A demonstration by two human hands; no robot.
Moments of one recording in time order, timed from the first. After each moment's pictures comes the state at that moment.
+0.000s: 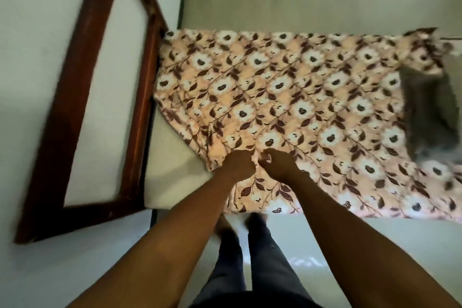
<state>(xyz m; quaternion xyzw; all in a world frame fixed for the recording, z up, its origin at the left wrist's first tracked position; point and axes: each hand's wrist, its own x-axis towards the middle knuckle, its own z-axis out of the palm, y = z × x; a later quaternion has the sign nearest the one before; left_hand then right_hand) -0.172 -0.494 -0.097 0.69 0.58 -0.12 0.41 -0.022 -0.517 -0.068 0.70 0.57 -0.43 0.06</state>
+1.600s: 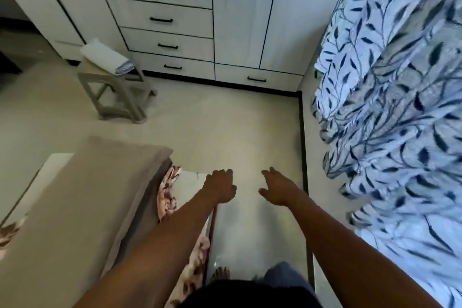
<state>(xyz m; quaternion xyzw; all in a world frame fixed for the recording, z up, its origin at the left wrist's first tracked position) 1.028 -0.826 0.015 0.95 -0.09 -0.27 0.11 1.023 -1.038 0.037 0.95 0.07 -0.30 -0.08</state>
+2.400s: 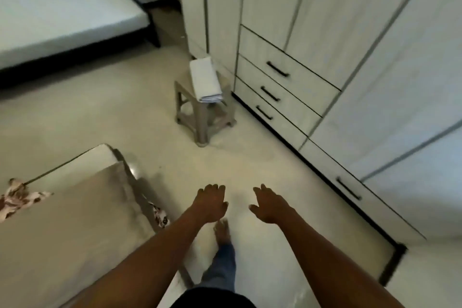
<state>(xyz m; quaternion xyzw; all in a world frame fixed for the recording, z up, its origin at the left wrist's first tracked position) 1.459 -0.701 0.013 0.94 0.20 -0.23 0.14 1.595 -0.863 0.027 0.86 0.39 -0.33 0.03</state>
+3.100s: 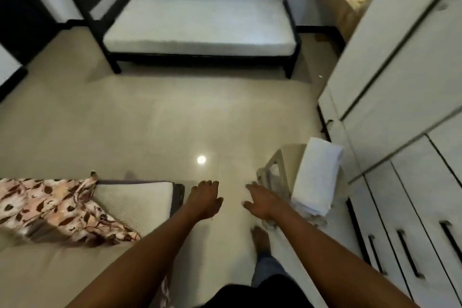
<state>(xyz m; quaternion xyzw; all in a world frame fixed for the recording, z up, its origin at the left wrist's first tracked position) 1.555 -0.177 0.002 0.79 0.56 -0.14 0.22 1.768 -0.208 0.005 0.64 0.68 -0.35 0.09</state>
